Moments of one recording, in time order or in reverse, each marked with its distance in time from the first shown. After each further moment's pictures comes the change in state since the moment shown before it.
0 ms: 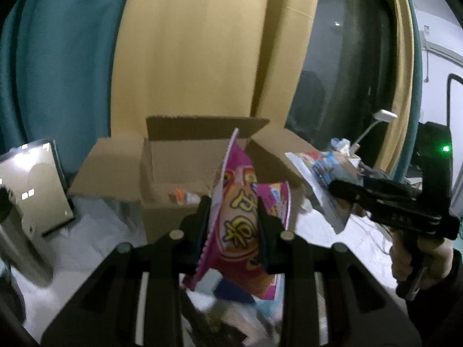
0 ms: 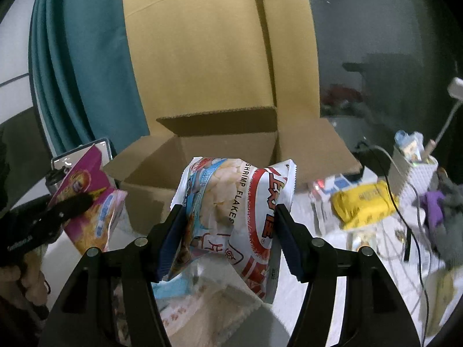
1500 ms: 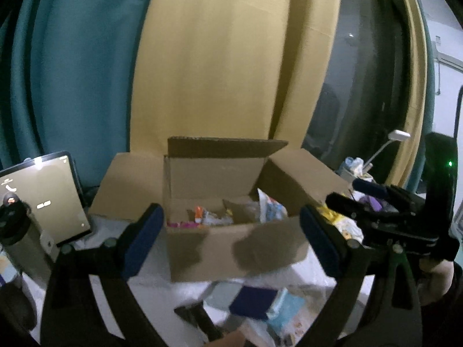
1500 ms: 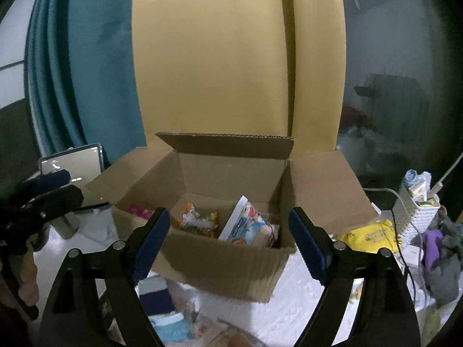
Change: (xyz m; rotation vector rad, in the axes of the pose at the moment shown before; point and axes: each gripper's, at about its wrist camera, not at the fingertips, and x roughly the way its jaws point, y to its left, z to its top) left arm -0.022 0.013 0.021 -0.046 -0.038 0.055; right arm 0.013 0.031 0.031 -0.082 -0.031 -0.041
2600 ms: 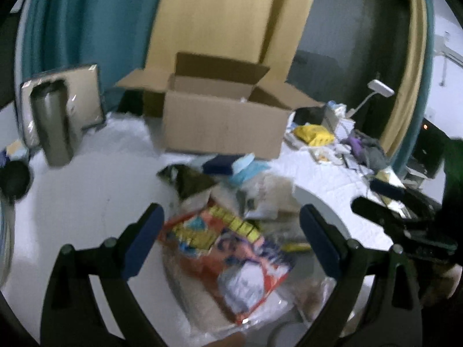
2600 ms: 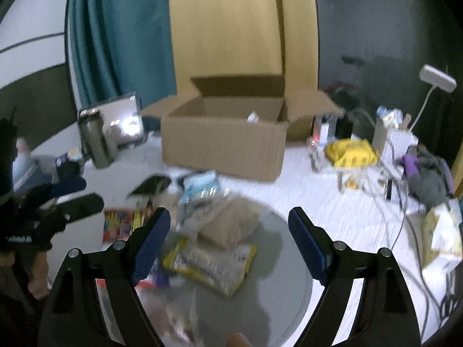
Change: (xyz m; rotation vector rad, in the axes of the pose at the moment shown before) left arm -0.095 -0.043 -0.154 -0.106 0.182 0.035; right arm -0.130 0.030 -0.148 0.009 0.130 0.051
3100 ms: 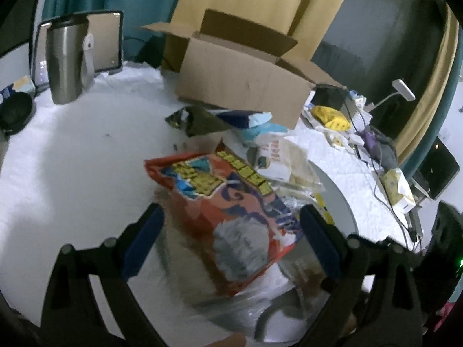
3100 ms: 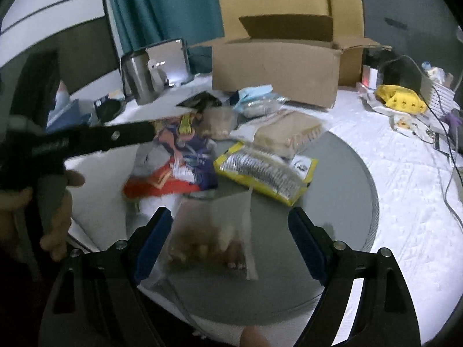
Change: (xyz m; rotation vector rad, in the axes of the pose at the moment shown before) left arm 0.025 0.003 -0.033 -0.142 0.117 0.027; right arm 0.018 0.025 -0.077 -0.045 0.177 0.209
